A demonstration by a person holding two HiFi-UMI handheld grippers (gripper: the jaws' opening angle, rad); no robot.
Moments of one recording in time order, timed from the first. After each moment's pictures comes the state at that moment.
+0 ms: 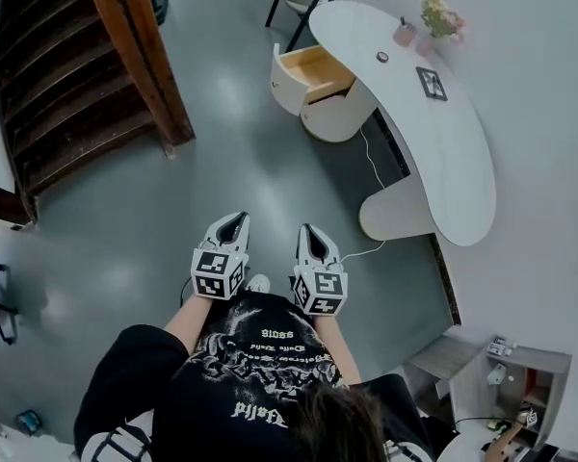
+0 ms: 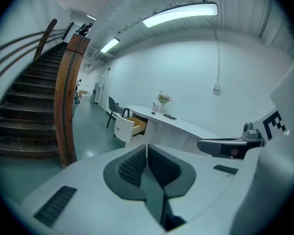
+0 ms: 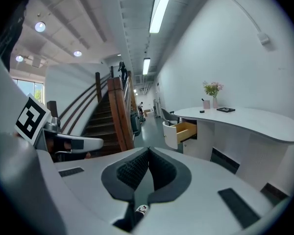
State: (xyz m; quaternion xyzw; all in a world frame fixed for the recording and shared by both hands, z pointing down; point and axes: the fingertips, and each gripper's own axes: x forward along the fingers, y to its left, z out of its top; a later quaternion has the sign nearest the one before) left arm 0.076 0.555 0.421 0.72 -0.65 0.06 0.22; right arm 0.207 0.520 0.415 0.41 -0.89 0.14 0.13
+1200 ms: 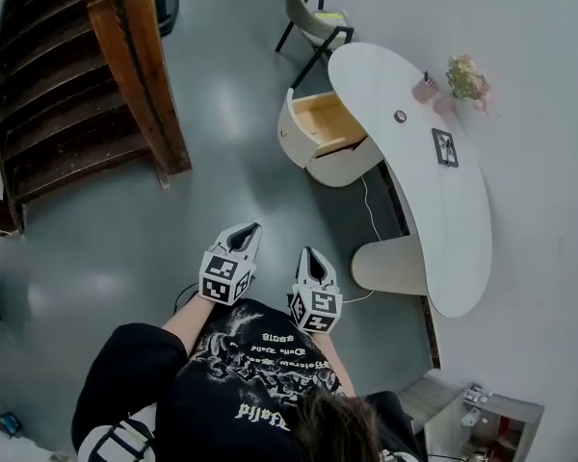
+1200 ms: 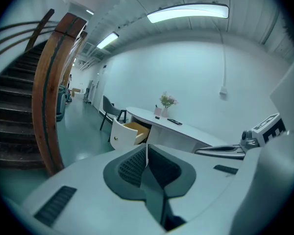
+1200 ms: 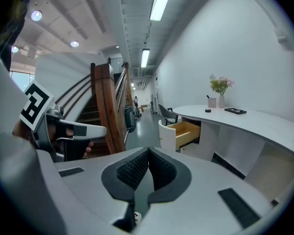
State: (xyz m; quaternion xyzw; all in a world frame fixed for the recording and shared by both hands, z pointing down) left arm -0.016 0.378 0.431 0.75 -0.62 0.04 0.22; right arm 0.112 0.362 0.443 0.42 -0.88 0.13 0.17
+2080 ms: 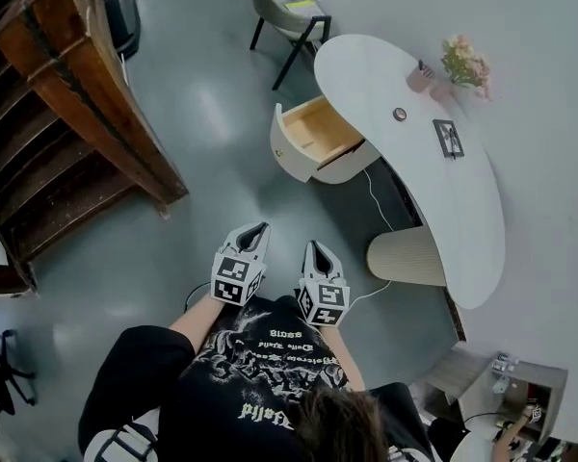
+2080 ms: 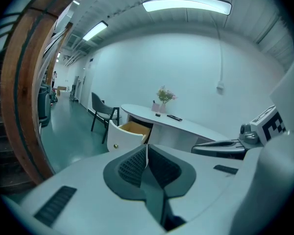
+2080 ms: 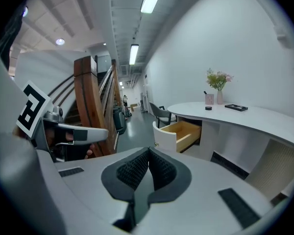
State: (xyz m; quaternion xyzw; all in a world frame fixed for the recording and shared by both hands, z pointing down) left arm -0.094 0.260 0.443 0.79 -0.57 0.08 0.22; right arm 0.021 0.259 0.452 0.48 -0.85 0.16 0.17
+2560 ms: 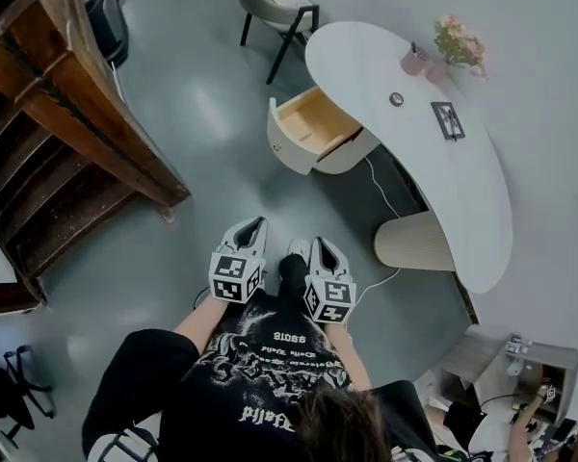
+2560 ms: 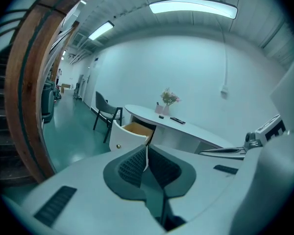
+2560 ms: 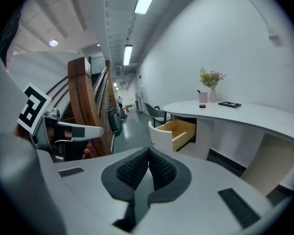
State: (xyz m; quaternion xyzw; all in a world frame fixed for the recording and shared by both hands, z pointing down) left arm -0.105 0.249 0.444 0.78 -0.58 0.07 0.23; right arm 0.031 0.256 0.457 0.50 -0.83 0.18 0.16
